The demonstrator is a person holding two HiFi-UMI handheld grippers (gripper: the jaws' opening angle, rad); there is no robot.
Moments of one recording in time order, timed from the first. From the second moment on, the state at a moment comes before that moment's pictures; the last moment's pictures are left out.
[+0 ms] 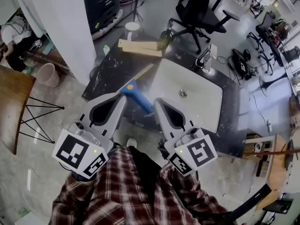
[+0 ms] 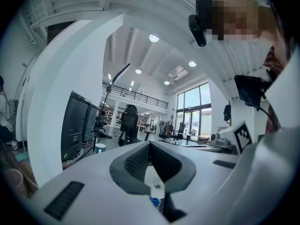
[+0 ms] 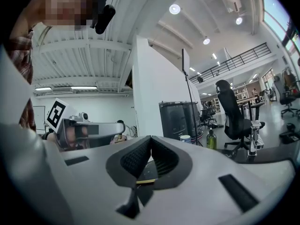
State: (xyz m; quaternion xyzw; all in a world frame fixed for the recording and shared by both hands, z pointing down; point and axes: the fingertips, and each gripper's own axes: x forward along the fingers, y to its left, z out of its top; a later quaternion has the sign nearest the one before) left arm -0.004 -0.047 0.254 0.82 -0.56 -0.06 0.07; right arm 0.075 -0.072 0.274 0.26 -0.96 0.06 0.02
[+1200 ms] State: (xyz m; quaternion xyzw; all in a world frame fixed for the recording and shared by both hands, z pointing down) left arm -0.098 -0.191 0.283 0.92 -0.36 -0.02 0.13; right arm 0.001 -0.189 0.306 0.48 -0.87 0.11 0.03
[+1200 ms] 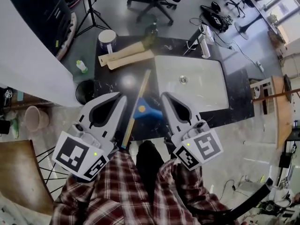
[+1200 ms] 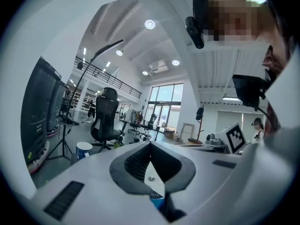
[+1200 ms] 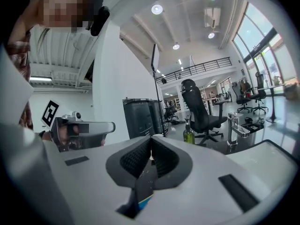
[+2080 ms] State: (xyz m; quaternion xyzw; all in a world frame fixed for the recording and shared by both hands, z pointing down) left arm -0.080 -0.198 0.270 0.93 -0.35 -0.04 0.12; right arm 0.002 -0.188 0.283 0.42 -0.90 0.09 0.03
